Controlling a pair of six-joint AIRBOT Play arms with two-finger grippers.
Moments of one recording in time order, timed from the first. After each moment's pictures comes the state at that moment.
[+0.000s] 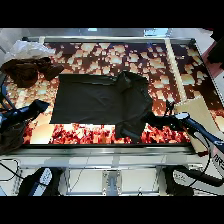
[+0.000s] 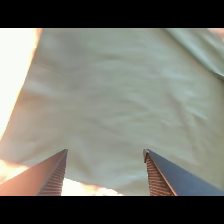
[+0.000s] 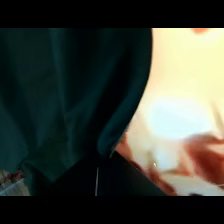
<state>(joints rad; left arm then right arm) 0.46 -0.80 0.63 0.92 -0.89 -1.37 -0.06 -1.27 0.52 -0.52 0.73 1.19</state>
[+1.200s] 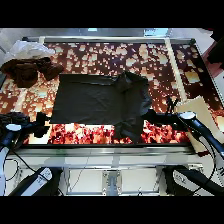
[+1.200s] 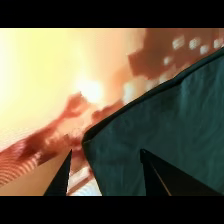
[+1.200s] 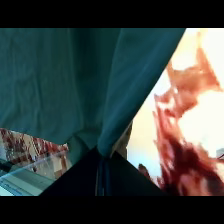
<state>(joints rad) 0.49 -1.05 0.41 0.85 -0.58 -1.77 -0.06 -1.14 0.52 -0.46 0.84 1.12</state>
